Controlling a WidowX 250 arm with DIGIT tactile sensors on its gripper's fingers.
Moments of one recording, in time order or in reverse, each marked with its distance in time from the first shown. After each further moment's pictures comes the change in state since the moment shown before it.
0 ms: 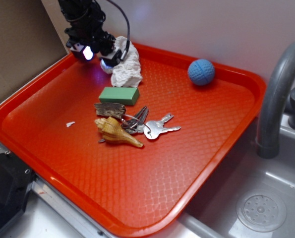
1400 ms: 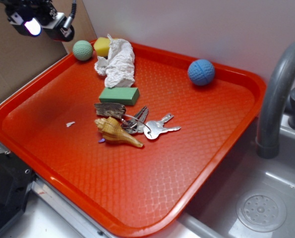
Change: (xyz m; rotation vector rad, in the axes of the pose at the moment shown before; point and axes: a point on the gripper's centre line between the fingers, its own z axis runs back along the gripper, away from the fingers) arm -0.061 0.026 0.105 -0.084 -0.029 0.004
